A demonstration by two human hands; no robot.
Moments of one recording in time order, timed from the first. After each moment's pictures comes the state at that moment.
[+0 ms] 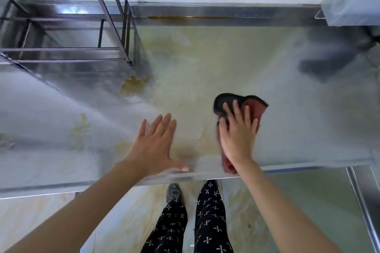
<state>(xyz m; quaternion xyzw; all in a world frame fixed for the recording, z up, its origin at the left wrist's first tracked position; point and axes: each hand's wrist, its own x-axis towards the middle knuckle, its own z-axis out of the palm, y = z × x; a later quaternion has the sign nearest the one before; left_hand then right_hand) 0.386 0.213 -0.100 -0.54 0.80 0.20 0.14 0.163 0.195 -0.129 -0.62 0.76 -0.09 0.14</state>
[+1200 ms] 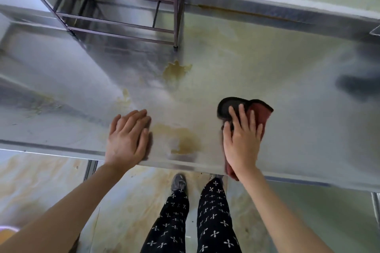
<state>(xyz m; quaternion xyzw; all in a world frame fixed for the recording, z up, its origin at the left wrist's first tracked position) 0.501 0.268 -0.120 -0.70 0.69 0.10 -0.16 0.228 0.216 -0.135 -0.69 0.72 -0.08 0.11</state>
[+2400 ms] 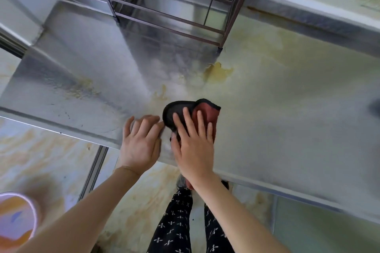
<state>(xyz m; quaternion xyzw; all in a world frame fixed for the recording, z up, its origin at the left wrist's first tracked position) 0.537 0.294 -0.141 -0.72 0.67 0.02 -0.17 0.396 0.256 -0.131 -0.83 0.54 -0.03 0.14</state>
